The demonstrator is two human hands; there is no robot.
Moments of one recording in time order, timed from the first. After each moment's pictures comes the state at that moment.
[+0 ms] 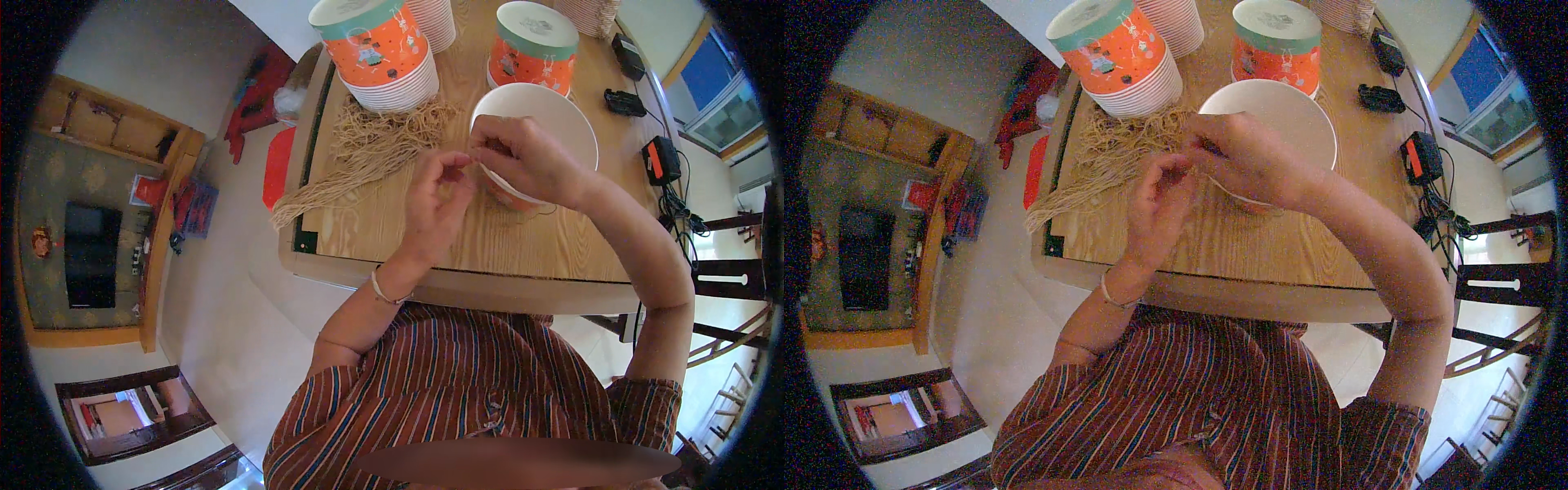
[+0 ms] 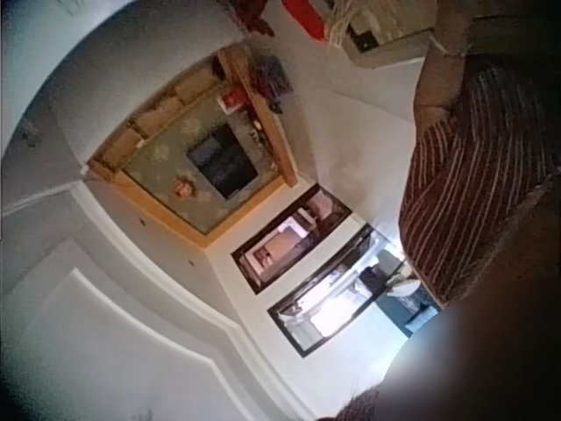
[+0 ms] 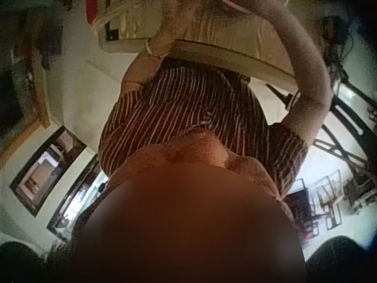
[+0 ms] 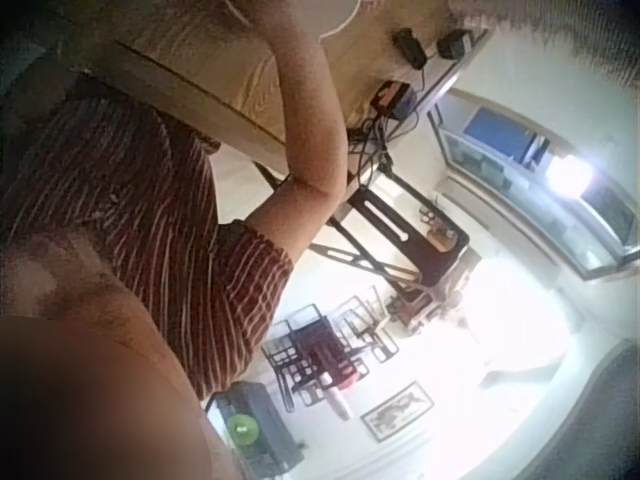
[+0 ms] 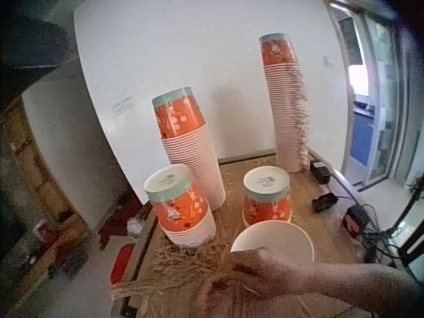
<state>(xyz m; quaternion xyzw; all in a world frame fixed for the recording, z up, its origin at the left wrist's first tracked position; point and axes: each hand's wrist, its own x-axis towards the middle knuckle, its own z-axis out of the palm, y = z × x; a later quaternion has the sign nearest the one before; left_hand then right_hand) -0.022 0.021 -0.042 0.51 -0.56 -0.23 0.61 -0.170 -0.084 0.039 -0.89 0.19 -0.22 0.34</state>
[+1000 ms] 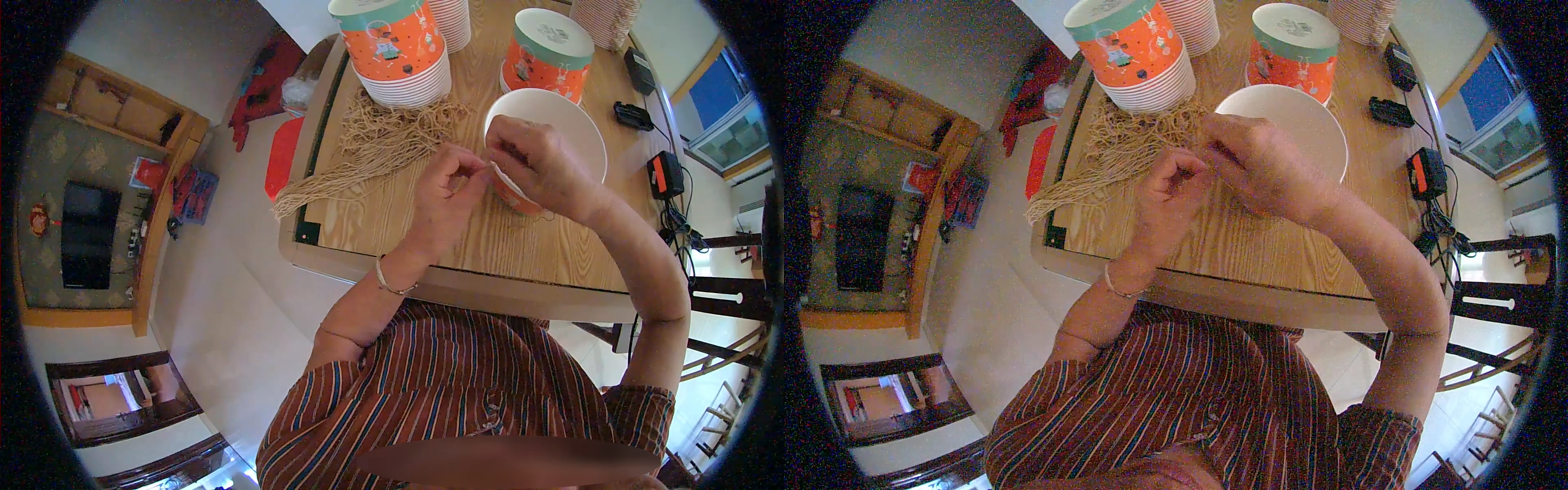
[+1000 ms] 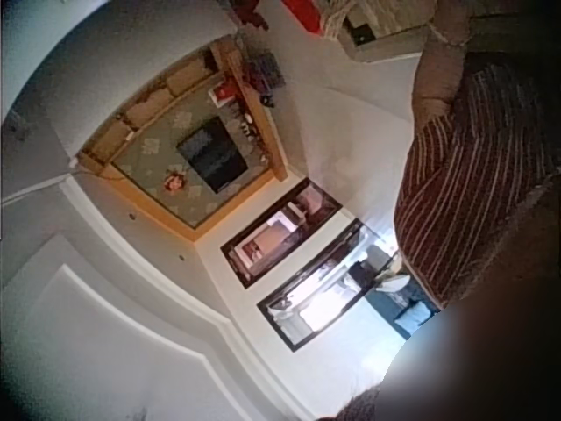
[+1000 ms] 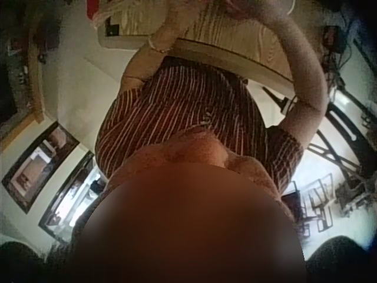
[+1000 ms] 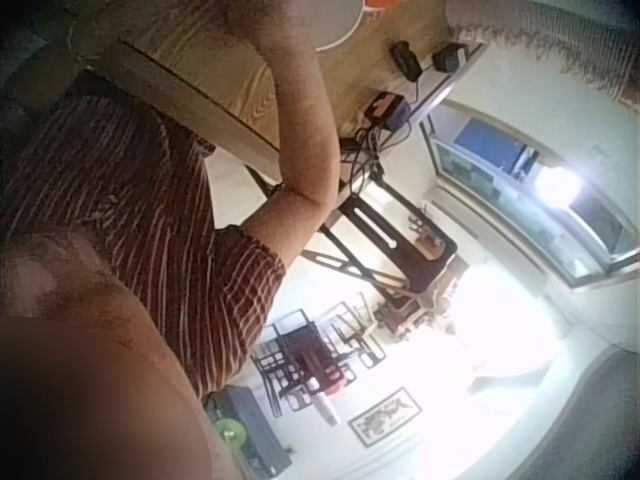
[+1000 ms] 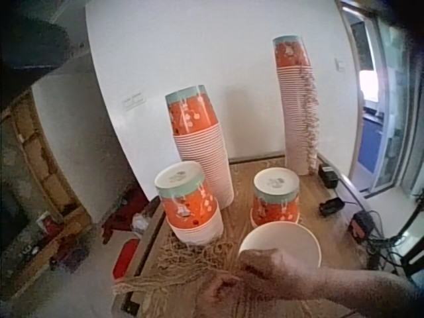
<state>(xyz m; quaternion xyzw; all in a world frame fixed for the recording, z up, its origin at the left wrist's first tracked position) -0.023 0.015 -0.036 0.50 -0.58 -0.22 0.61 -0.174 -0.077 0.044 -0.90 0.19 -0.25 0.31</state>
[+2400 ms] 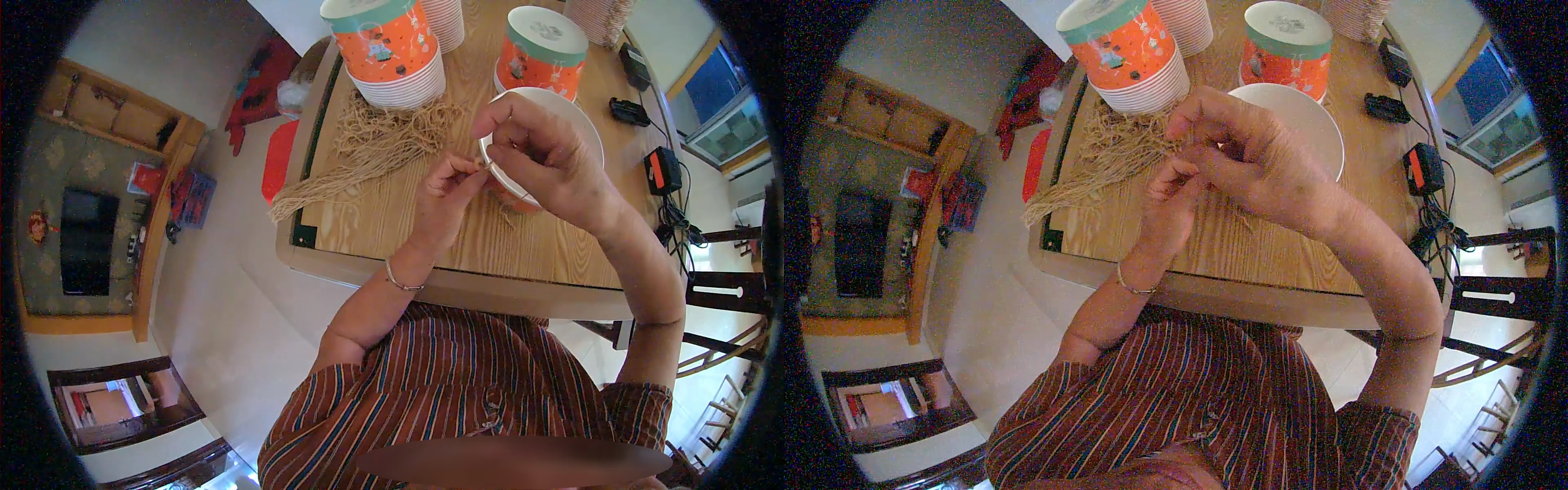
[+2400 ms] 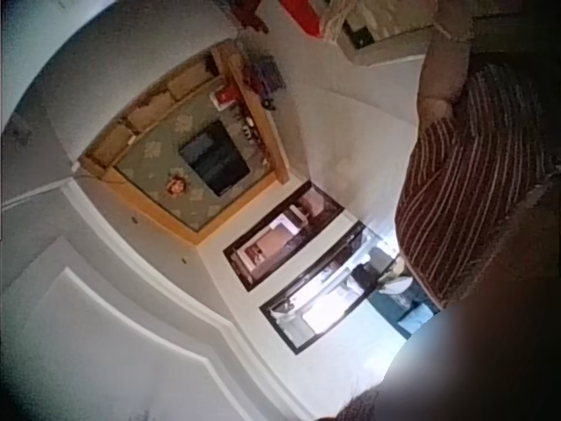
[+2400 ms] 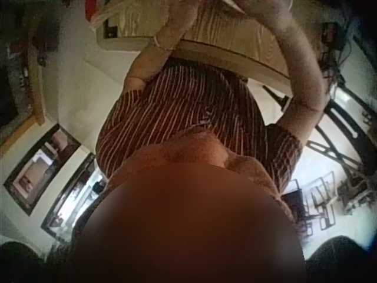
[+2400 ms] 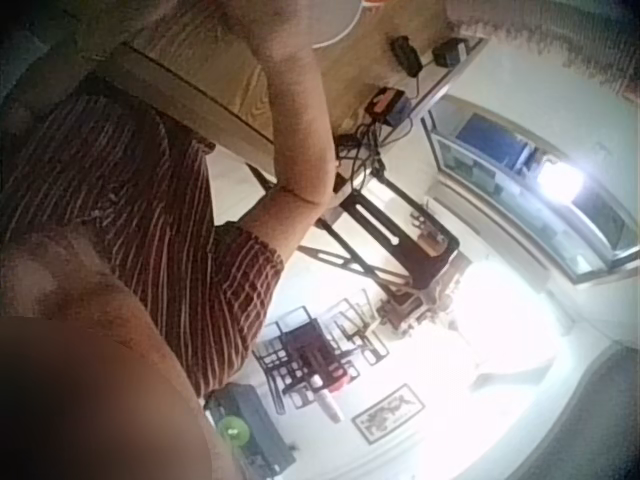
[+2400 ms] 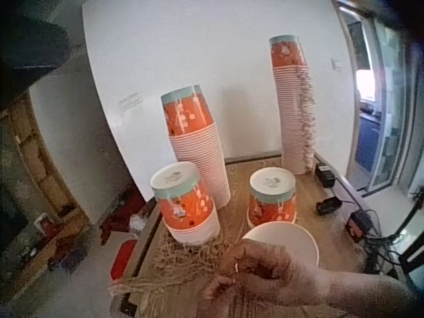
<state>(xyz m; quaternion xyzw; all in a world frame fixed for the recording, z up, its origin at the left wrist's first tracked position) -0.033 0.007 -0.072 0.36 -0.38 -0.47 0.71 -0.173 -0.055 0.071 -0.78 0.13 -0.33 0.52</state>
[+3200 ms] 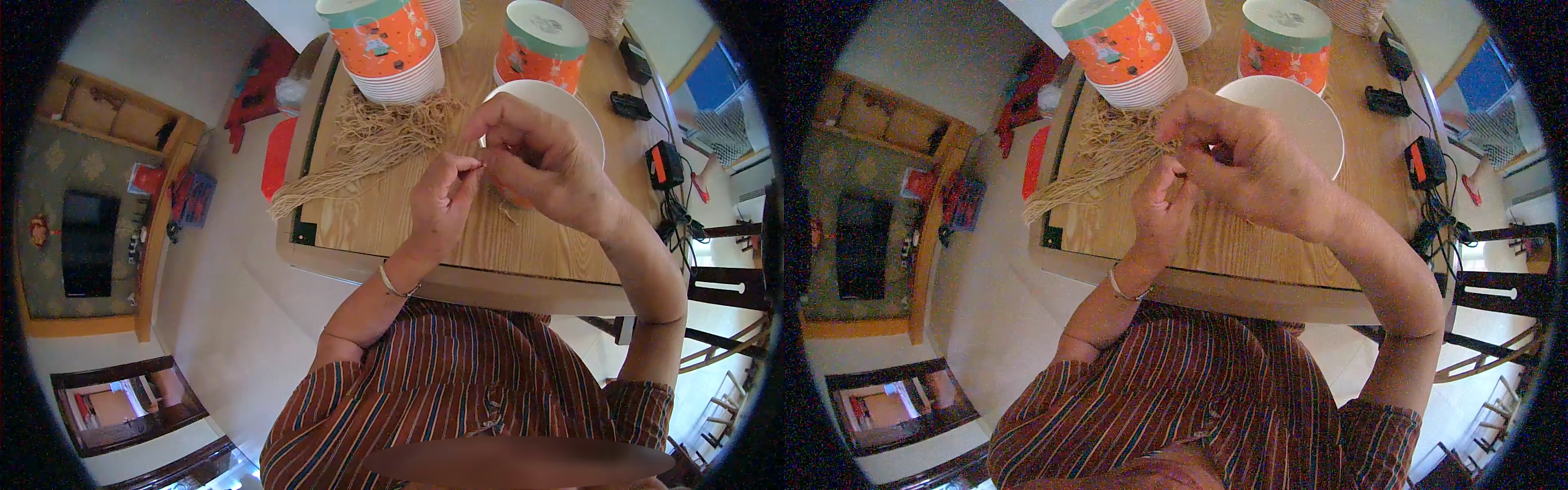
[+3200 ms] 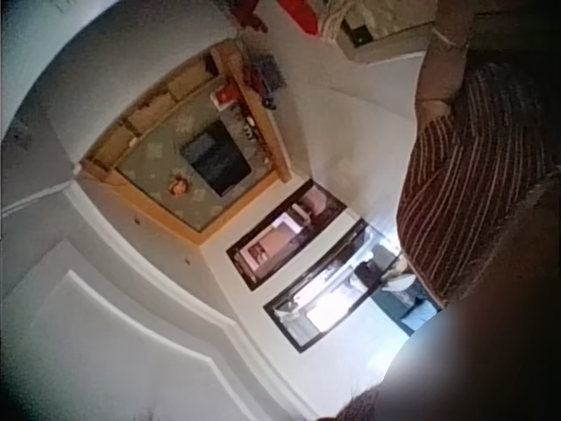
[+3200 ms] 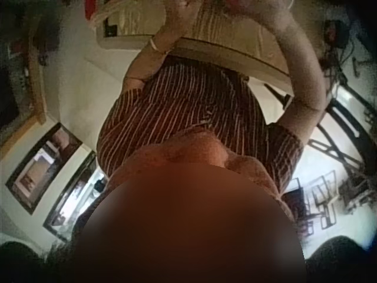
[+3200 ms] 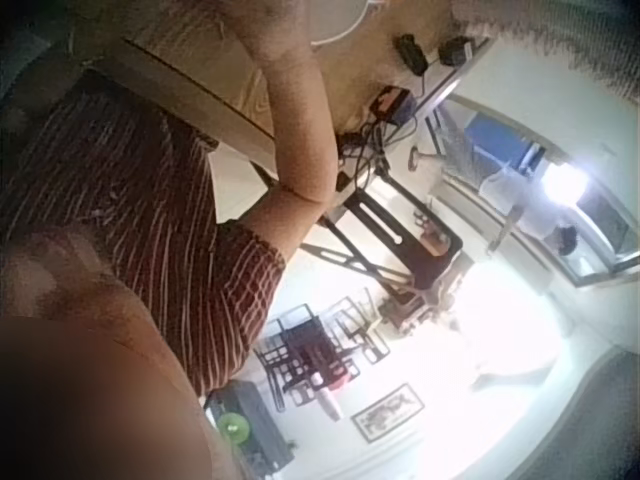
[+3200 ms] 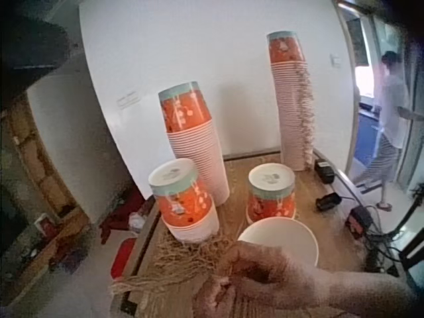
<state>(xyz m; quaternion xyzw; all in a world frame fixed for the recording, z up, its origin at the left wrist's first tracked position) -0.025 0.023 -0.046 0.52 -0.61 -0.11 0.58 -0.176 -0.051 0.077 -0.78 0.17 -0.22 0.56</state>
